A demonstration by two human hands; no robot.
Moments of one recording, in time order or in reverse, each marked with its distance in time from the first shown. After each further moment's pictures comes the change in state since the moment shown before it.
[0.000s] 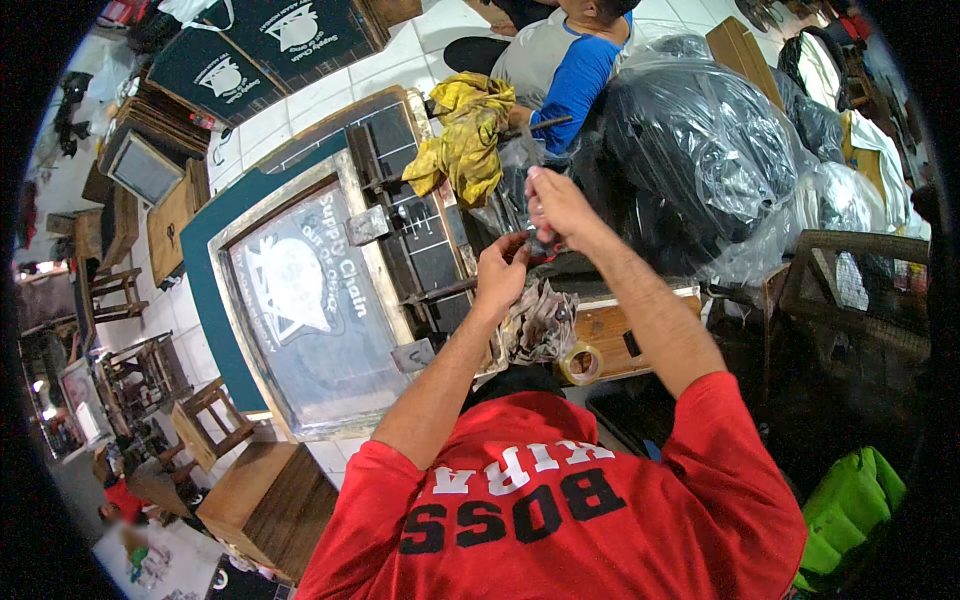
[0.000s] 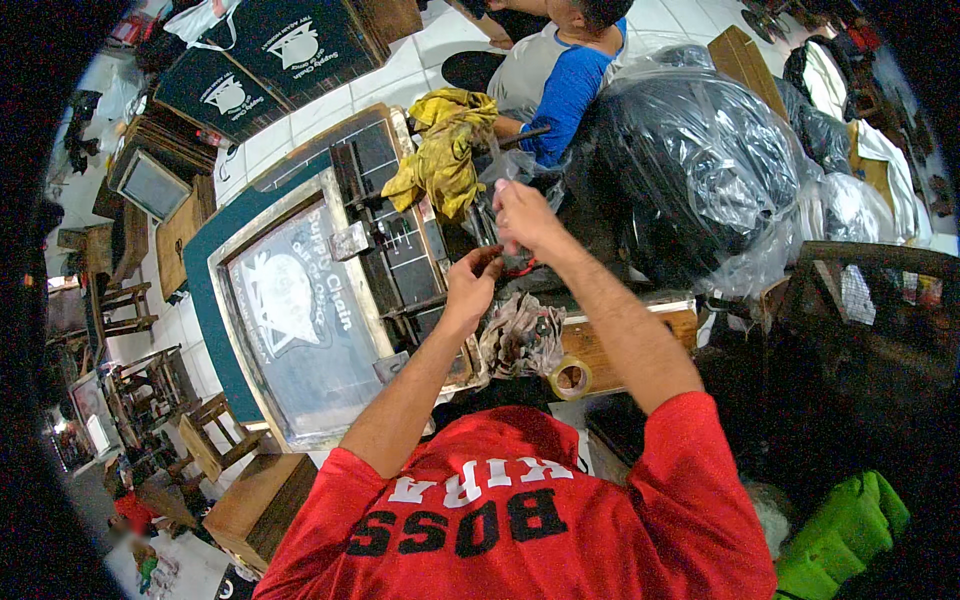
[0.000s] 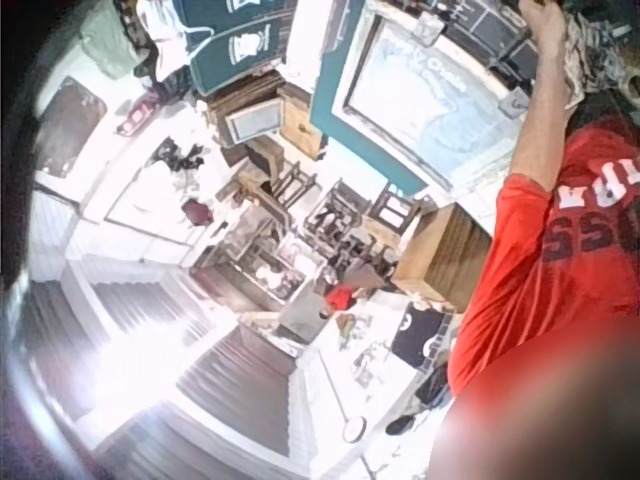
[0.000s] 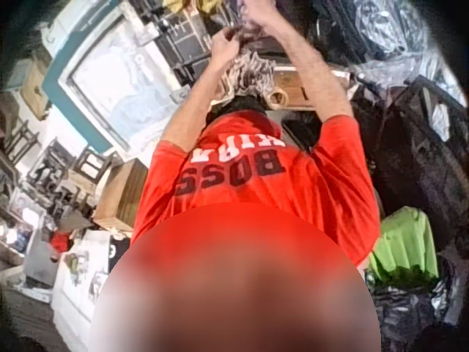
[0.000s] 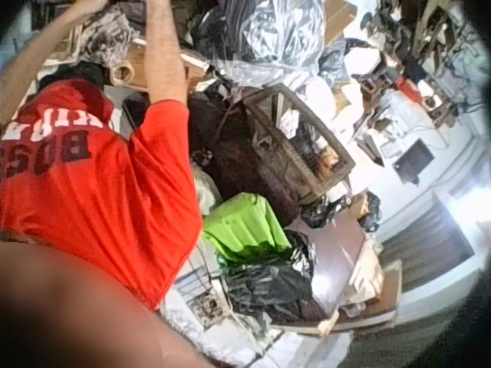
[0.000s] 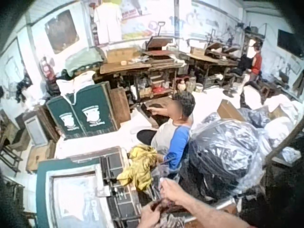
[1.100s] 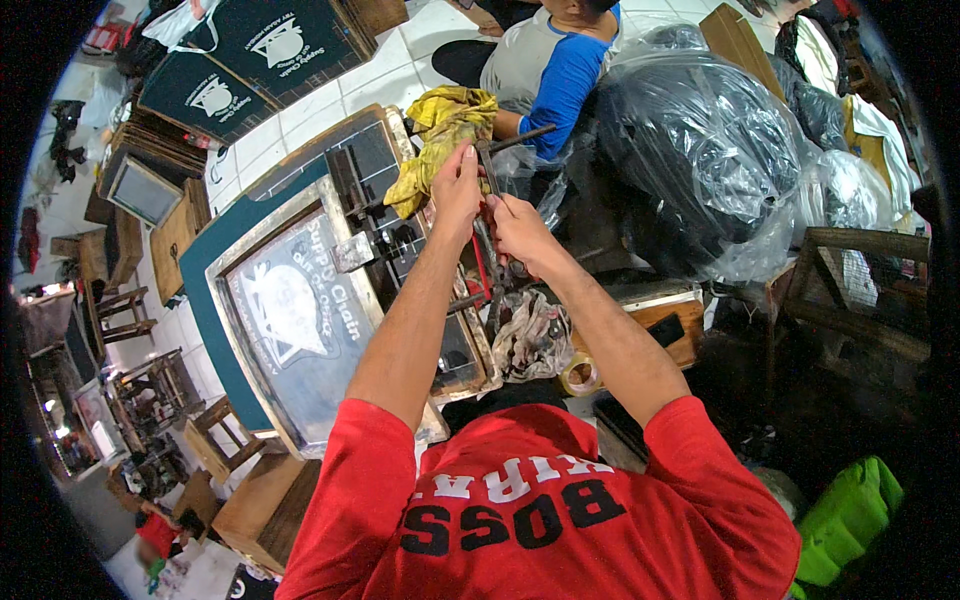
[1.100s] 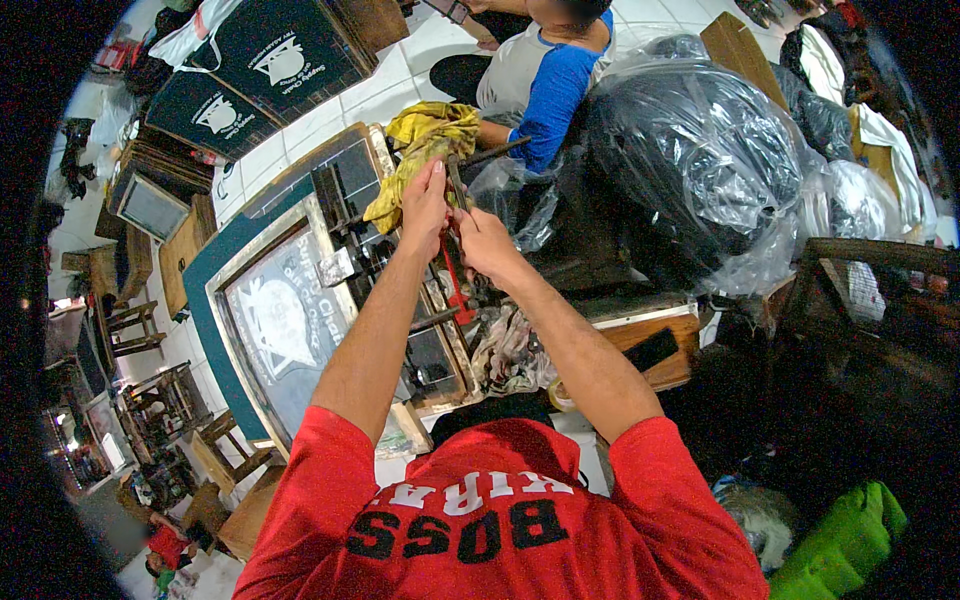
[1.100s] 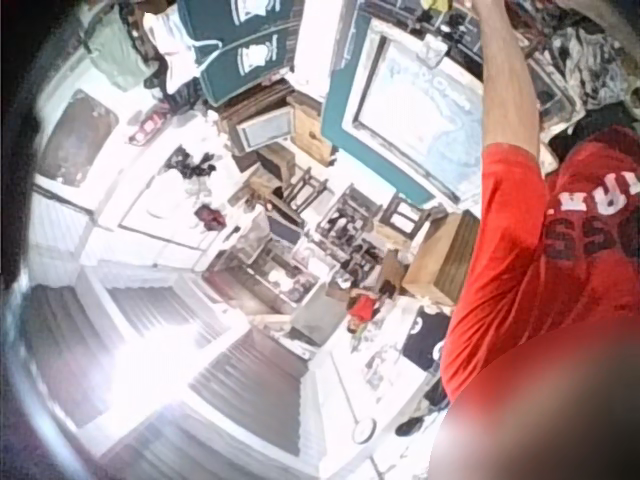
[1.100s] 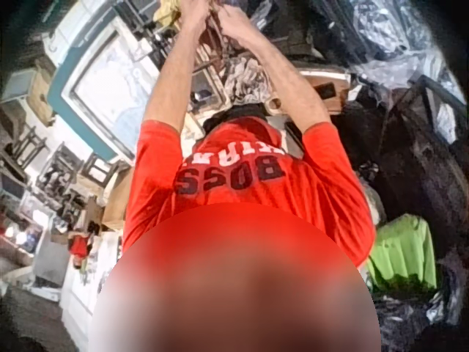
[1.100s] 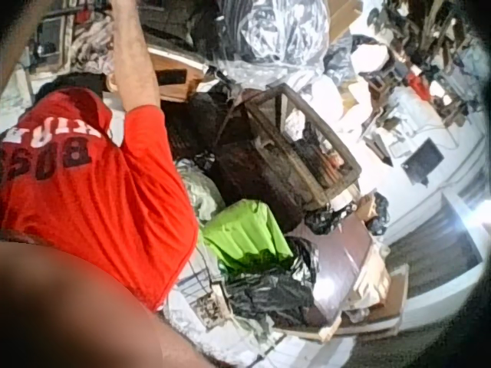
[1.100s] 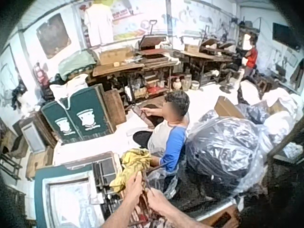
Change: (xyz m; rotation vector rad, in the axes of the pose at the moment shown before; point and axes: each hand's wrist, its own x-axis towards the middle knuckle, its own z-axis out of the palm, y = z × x) left_hand 0.127 0.081 -0.013 -0.107 0.130 0.067; right_hand 0.010 0.004 0.030 0.062 0.045 0.010
